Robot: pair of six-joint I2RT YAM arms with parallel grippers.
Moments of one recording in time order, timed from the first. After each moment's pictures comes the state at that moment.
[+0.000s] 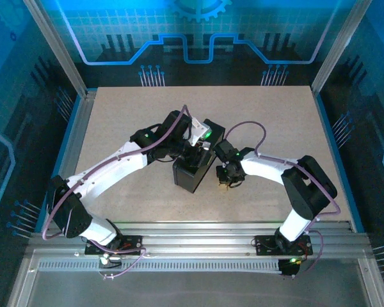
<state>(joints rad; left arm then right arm) -0.70 1.49 1.35 -0.69 0.32 -0.16 0.63 1.67 0.95 -0.60 0.04 0.55</state>
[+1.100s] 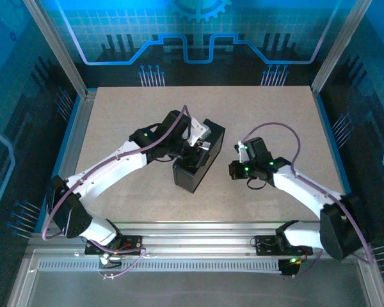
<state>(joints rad) -0.68 1.49 1.36 -0.72 0.31 -0.12 0.42 1.23 0.72 -0.41 -0.29 0.36</state>
